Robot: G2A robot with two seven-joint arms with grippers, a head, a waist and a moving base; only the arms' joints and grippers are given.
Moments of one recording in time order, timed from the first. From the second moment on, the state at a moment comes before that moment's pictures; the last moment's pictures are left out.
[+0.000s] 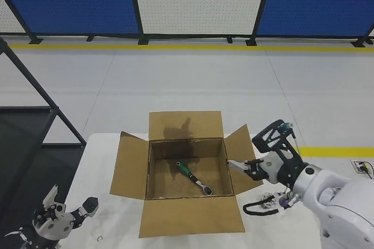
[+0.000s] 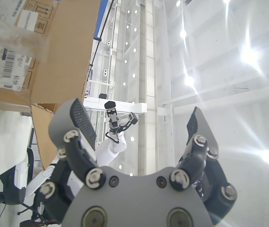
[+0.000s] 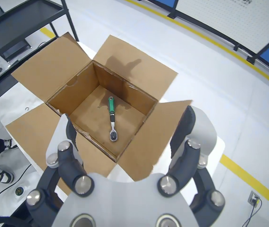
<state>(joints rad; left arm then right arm) 1.60 -1.20 -1.95 -1.80 -0.97 0.04 -0.85 -0.92 -1.31 1.56 -2.22 -0.94 -0.29 1.25</state>
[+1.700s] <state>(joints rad) 1.60 -1.20 -1.95 -1.80 -0.97 0.04 -0.85 -0.99 -0.97 1.46 -1.66 -0.90 -0.66 1.16</state>
